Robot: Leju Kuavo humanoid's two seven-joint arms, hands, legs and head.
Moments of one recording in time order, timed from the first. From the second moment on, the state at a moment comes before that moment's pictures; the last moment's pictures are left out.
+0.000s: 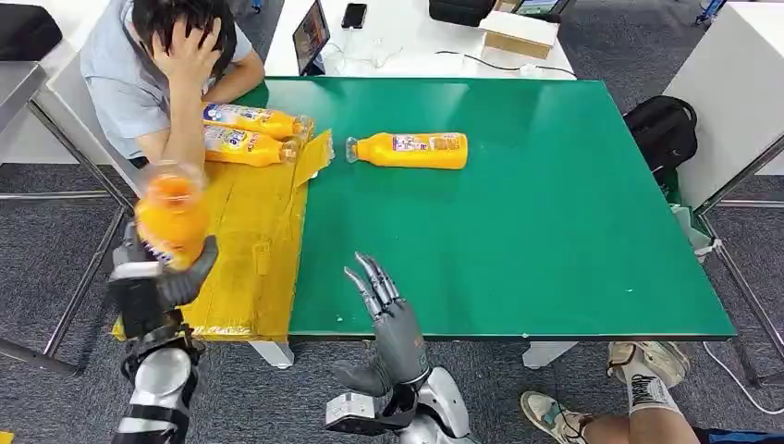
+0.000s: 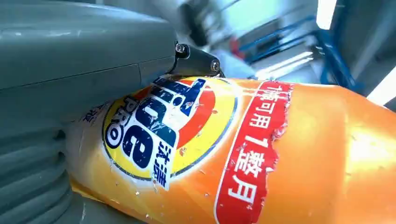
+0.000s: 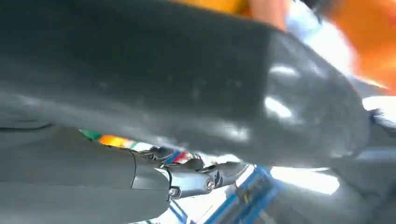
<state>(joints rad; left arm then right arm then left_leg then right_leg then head) -0.17 -0.09 -0.08 -1.43 -0.58 0.61 -0.40 -0.12 0.20 0.50 -1.19 0.65 -0.69 -0.70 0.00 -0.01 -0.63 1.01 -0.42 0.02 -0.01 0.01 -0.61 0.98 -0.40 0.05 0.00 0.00</state>
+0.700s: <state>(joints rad) -0.49 0.01 -0.26 -0.79 -1.16 0.32 -0.14 -0.09 0.18 0.57 -1.32 0.40 -0.70 -0.70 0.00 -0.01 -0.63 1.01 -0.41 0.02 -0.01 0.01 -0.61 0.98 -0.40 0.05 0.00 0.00</state>
